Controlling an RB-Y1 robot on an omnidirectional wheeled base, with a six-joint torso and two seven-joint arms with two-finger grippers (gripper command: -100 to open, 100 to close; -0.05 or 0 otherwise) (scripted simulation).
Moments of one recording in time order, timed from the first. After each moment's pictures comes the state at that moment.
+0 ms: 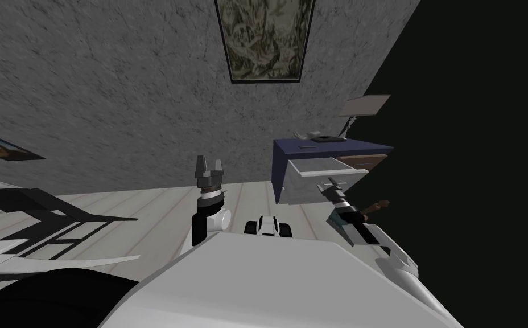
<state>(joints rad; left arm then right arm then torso) 0.47 -0.04 -0.04 -2.37 0.03 -0.52 -0.08 0.33 -0.55 -0.18 -1.57 0.18 -0.54 2.24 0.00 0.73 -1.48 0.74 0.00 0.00</state>
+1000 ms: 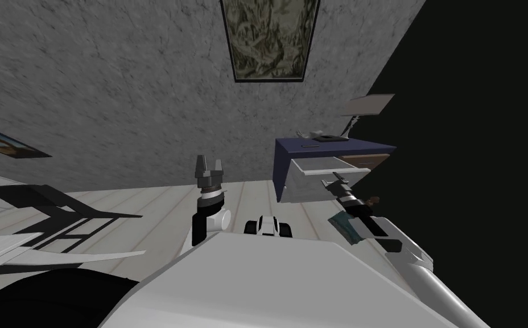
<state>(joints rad) 0.47 -0.04 -0.04 -2.37 0.03 -0.52 -0.08 0.31 -0.65 -0.21 -1.62 0.17 -0.45 2.14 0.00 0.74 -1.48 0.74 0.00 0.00</state>
